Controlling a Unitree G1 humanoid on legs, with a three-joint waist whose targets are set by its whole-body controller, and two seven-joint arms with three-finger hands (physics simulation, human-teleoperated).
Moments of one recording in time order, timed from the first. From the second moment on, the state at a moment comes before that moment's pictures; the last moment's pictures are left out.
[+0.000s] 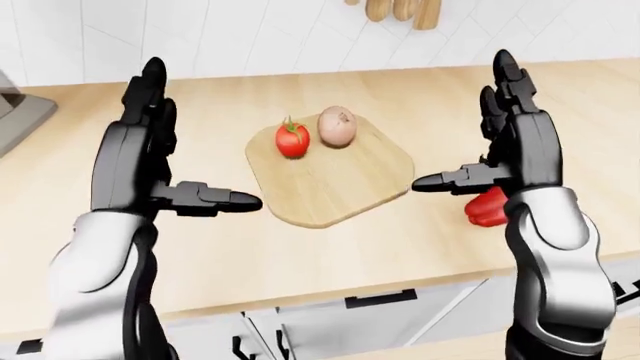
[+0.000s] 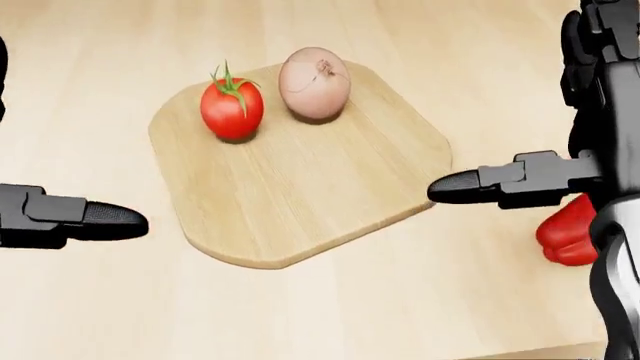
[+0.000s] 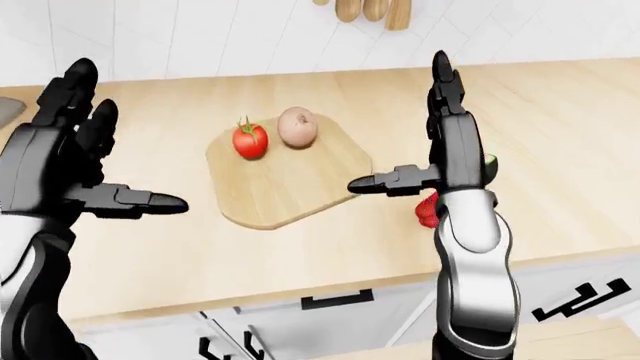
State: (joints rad) left arm -0.46 0.24 0.22 -0.84 0.17 1.05 -0.25; right arm -0.43 -0.25 -0.19 -0.58 -0.09 0.71 0.10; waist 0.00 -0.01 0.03
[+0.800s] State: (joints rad) left arm -0.34 0.25 0.27 -0.91 0.05 1.02 -0.17; right arm -0.23 -0.28 -0.36 -0.74 -0.31 0.80 0.31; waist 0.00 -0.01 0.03
